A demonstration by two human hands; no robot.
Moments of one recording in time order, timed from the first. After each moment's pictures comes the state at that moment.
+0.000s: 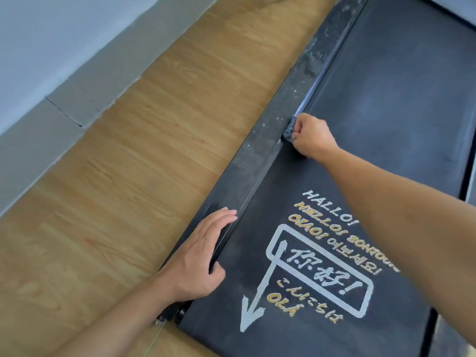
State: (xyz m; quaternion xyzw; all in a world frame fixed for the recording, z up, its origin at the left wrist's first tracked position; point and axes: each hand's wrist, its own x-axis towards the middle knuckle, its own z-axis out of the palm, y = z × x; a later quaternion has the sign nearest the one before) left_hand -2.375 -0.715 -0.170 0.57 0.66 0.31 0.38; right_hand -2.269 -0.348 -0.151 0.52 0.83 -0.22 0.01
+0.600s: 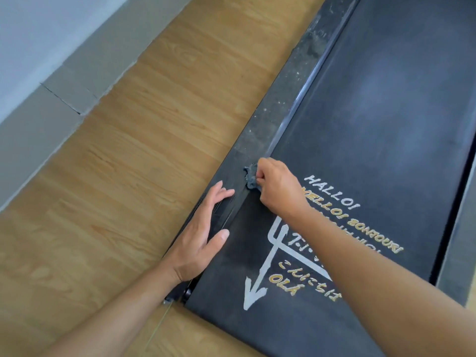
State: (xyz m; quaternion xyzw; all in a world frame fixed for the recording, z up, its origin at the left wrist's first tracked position) left_hand -2.376 -0.713 -0.162 0.45 0.65 0.42 0.45; right_hand -2.248 -0.509 -0.169 0.39 0.89 -0.25 0.02
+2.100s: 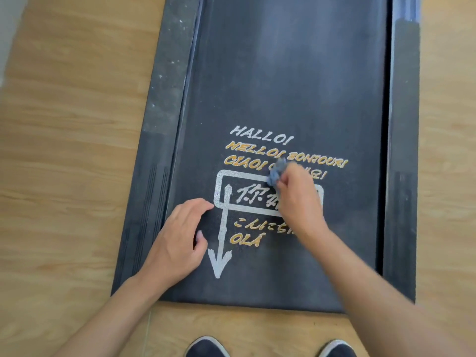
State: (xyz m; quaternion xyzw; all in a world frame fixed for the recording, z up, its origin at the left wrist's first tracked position) left_hand -2.318 -0.709 -0.179 0.66 0.64 0.20 0.34; right_hand -2.068 -0.579 -0.172 0.66 0.67 -0.31 -0.11
